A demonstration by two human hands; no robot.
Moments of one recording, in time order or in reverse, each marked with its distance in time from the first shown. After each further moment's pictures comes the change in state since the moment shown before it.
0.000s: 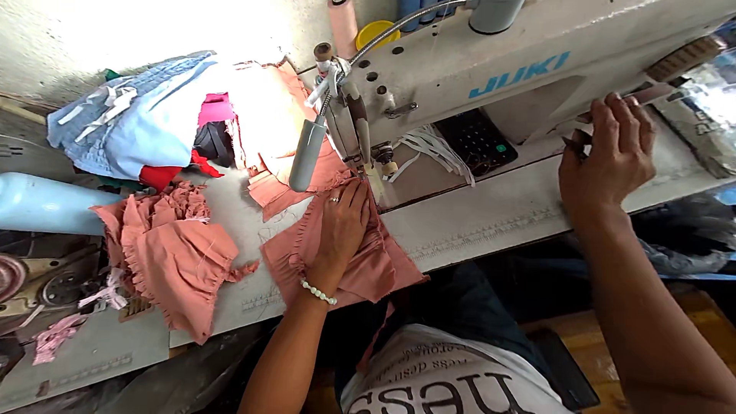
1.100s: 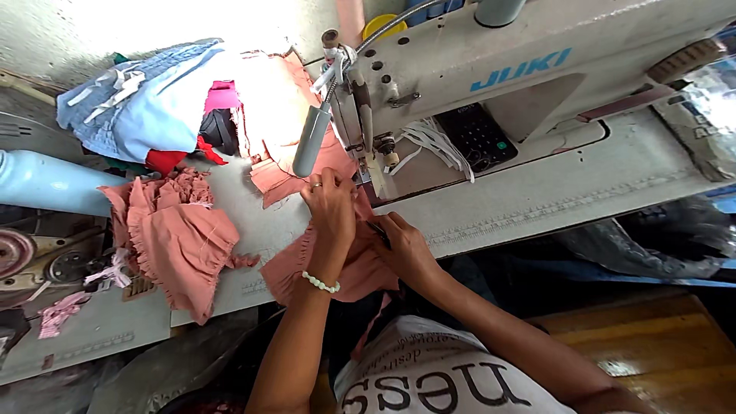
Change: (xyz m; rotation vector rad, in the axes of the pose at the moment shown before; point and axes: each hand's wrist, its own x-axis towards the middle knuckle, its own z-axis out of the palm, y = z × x) left_hand 0.014 0.019 -0.041 0.040 -0.059 -0.326; right_hand -0.112 -0.220 0.008 0.657 -0.675 -0.084
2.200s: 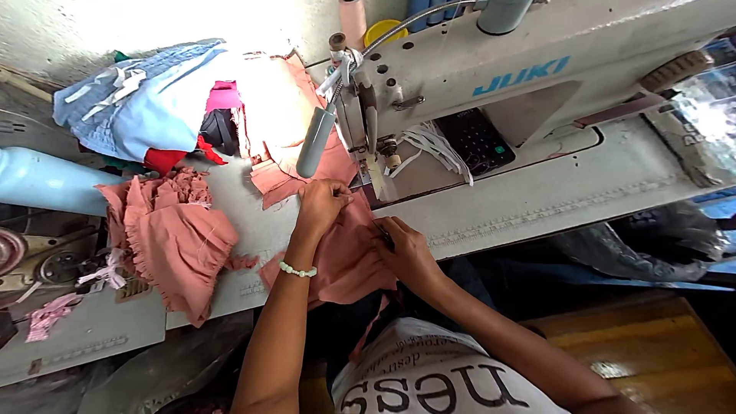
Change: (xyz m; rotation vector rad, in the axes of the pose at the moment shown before) left_hand 0.024 -0.034 -0.021 -0.344 -0.411 -0.126; right_hand -0.004 -0.003 -0.003 0.033 0.026 -0.003
